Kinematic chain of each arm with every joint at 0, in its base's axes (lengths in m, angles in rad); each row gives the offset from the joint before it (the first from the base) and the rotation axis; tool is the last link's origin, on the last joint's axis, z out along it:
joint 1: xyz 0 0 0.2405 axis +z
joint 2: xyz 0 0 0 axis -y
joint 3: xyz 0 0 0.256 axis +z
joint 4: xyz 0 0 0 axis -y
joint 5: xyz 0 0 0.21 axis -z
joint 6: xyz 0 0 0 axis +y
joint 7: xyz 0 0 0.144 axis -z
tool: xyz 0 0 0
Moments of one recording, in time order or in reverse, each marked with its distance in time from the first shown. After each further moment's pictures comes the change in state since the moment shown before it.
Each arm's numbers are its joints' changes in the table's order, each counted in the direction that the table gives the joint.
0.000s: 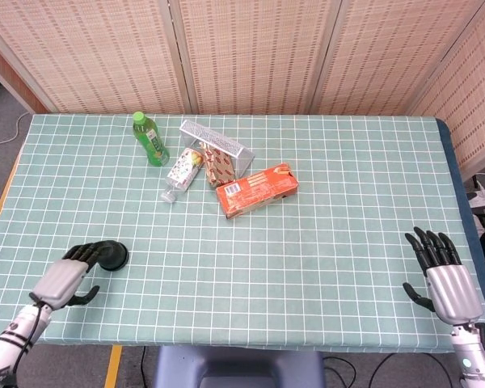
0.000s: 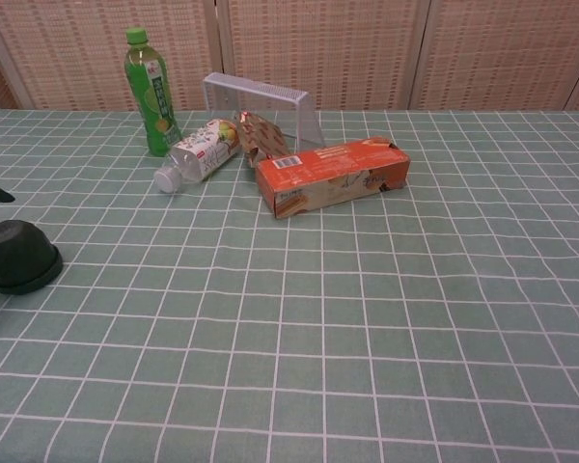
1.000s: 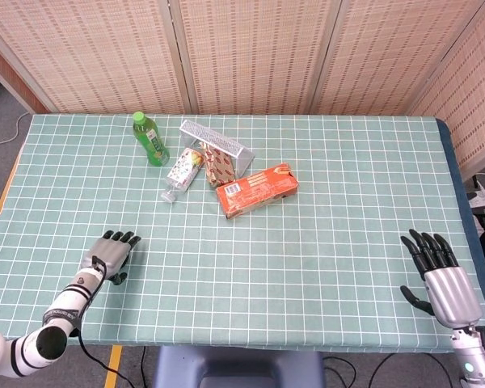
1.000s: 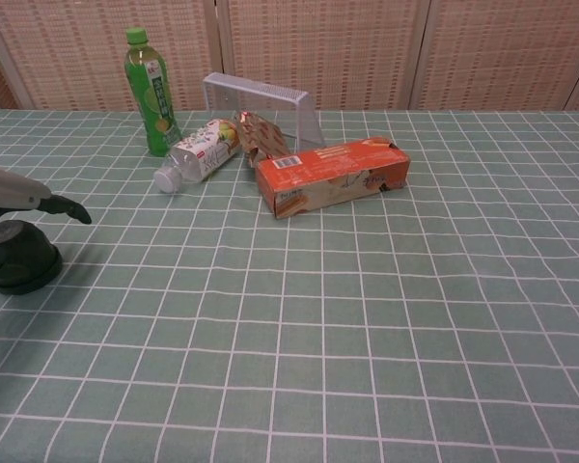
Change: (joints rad) left arm -0.581 0.129 0.093 0.100 1.029 -0.034 -0.694; right arm 0.001 -0.012 -0.019 -0.012 0.055 0.017 -0.039
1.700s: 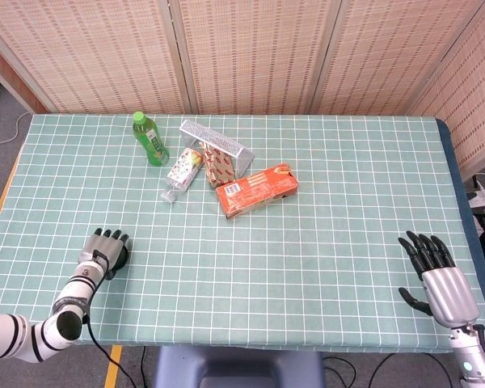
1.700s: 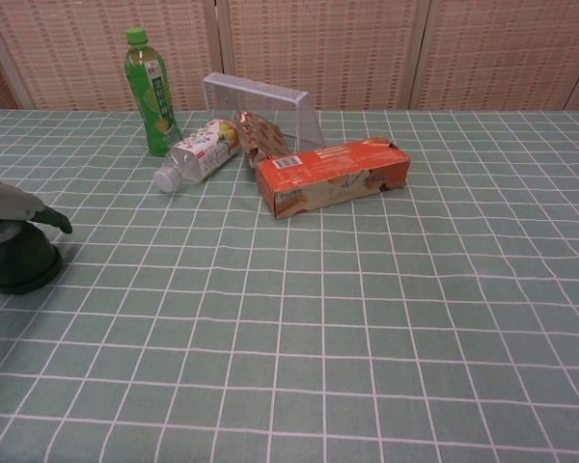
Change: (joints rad) left arm -0.123 0.100 0.100 -0.136 0.196 0.017 -0.081; right arm 0.006 -0.009 -0.007 0.014 -0.012 -0.029 -0.007
